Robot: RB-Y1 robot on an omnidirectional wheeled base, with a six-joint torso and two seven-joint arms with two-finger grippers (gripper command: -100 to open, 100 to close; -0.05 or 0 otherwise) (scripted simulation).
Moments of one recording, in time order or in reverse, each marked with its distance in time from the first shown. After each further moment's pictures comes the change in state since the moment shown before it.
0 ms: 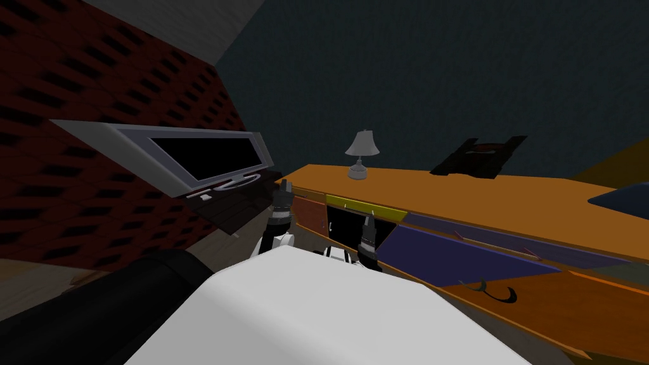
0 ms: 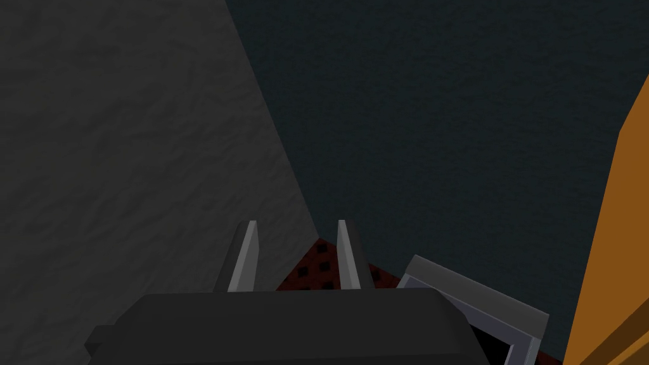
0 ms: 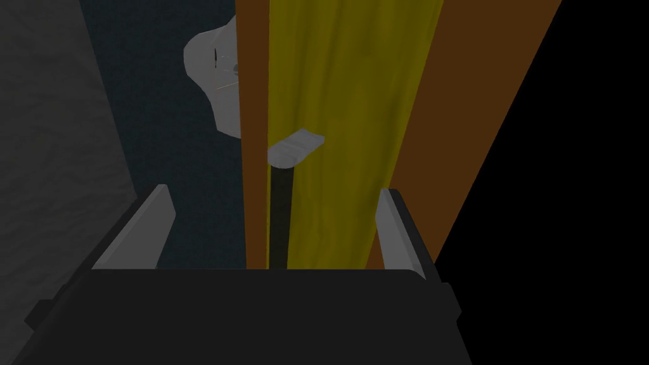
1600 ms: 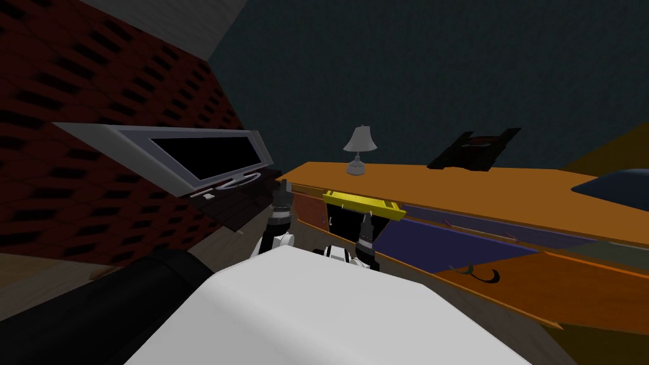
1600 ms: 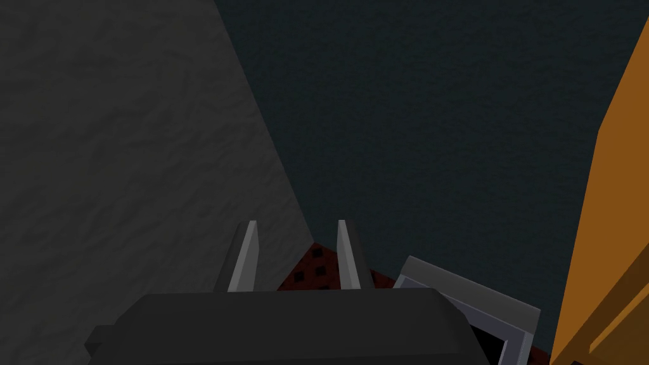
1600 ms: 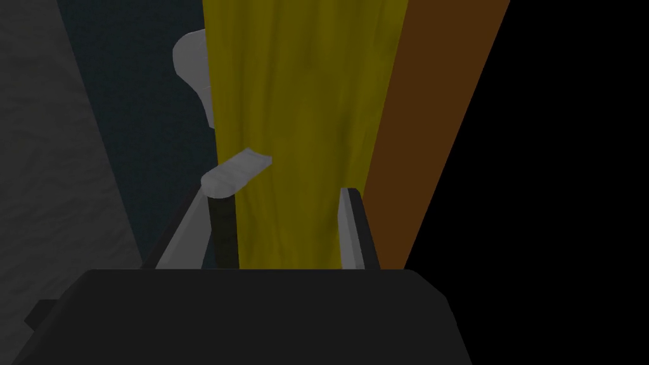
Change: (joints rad) left arm 0.000 0.000 0.000 0.000 0.000 0.000 0.000; right arm -0.017 0.020 -0.011 -0.014 -0.005 0.047 0.029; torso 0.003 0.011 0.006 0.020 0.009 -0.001
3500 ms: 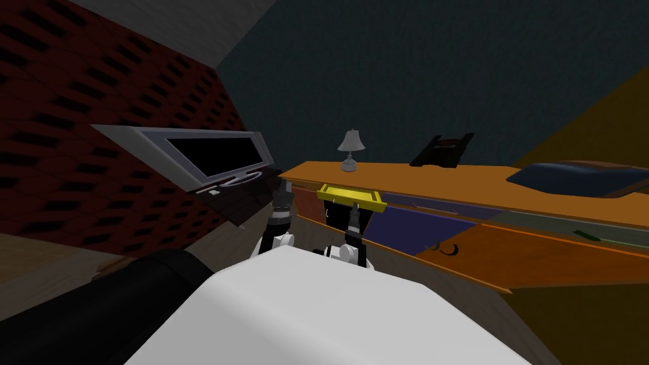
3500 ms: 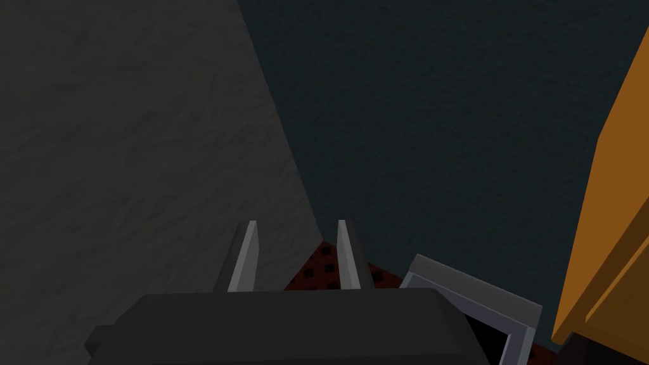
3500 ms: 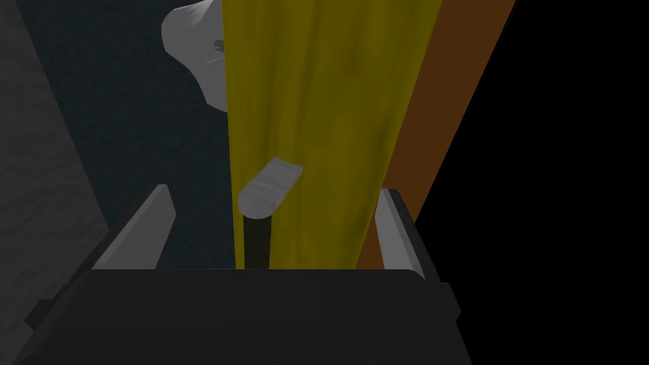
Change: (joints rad) left arm 0.000 0.000 0.000 0.000 0.000 0.000 0.000; right arm -0.056 0.128 -0.056 -0.074 -0.032 0.264 0.194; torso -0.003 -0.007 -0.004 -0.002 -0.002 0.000
